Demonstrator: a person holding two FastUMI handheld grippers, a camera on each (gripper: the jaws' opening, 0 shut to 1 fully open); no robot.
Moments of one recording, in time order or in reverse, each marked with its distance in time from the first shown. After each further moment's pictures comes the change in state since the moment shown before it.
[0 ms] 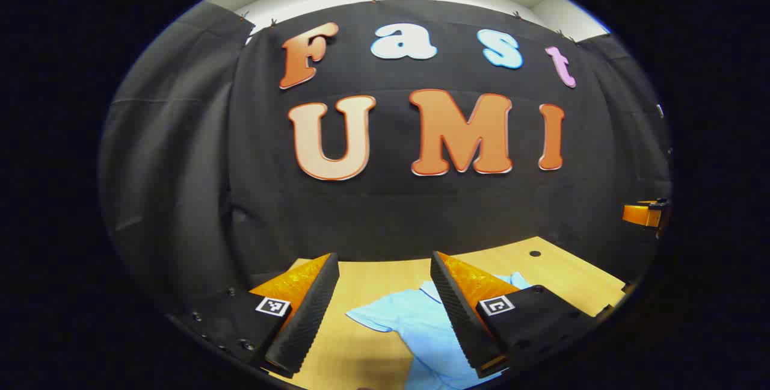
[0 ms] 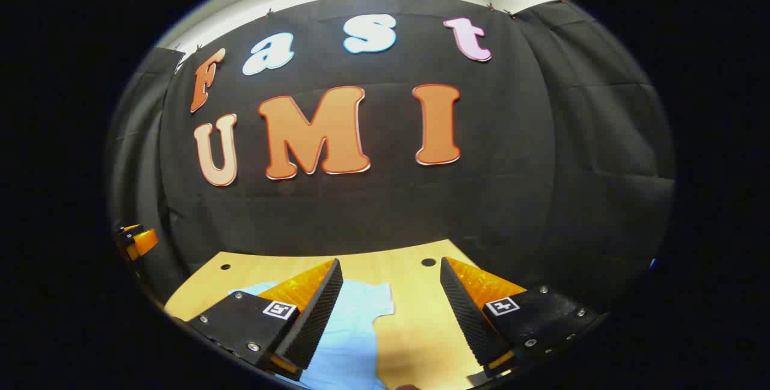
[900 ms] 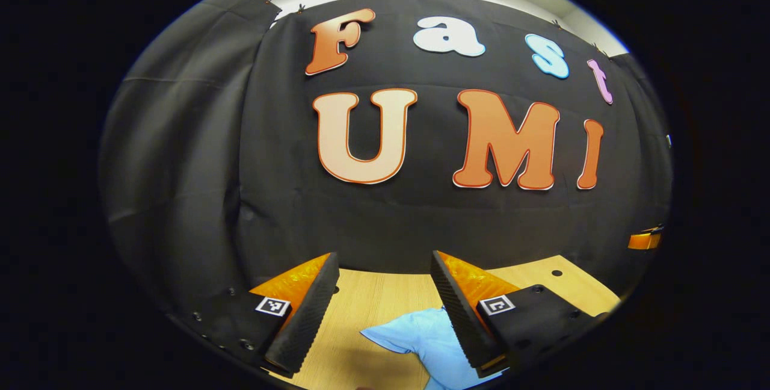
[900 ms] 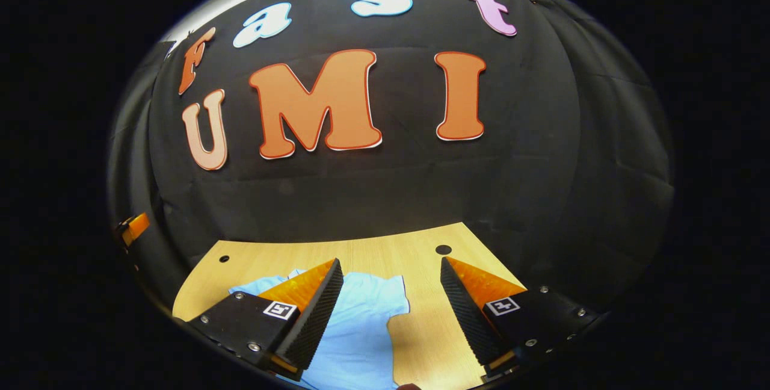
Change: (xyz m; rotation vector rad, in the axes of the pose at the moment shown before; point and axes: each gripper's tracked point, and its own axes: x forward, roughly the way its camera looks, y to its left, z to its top) left arm 0.092 0.033 0.012 -0.054 0.014 0.071; right arm 0.089 0.002 -0.002 -0.039 0.167 -0.020
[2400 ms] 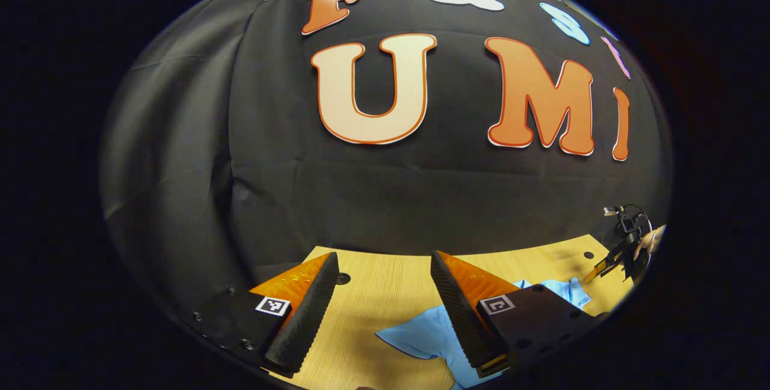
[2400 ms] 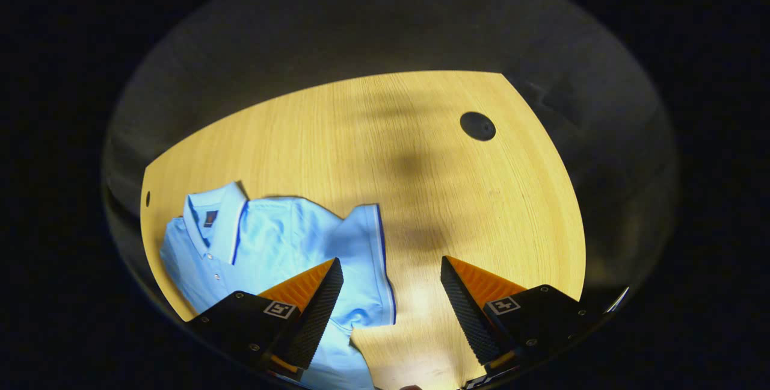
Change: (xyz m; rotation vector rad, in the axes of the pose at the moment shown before) left arm 0.100 0.032 -0.069 0.020 0.162 0.060; right arm 0.260 -0.021 -0.224 -0.049 0.921 -0.075
